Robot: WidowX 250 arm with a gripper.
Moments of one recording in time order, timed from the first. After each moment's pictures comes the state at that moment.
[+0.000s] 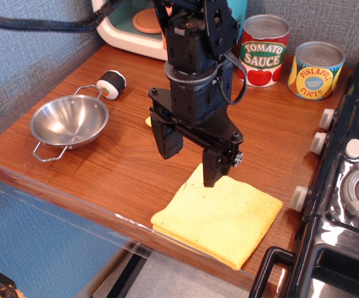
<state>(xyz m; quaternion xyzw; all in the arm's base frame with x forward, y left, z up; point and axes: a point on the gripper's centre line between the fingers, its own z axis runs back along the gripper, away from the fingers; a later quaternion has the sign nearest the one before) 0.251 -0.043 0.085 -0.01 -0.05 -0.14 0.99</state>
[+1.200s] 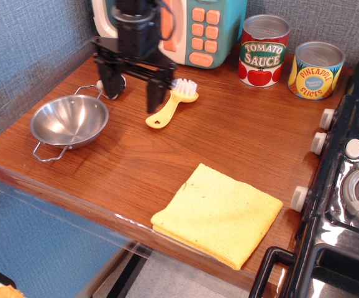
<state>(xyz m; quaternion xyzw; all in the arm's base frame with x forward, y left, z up) 0.320 0.082 0.076 0.05 -0.03 0.03 1.00</state>
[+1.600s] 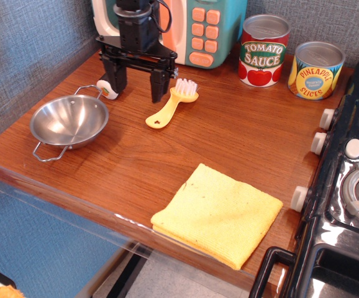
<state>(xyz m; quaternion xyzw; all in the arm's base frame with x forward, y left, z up) 0.355 0.090 0.059 0.02 -0.03 0.05 1.00</state>
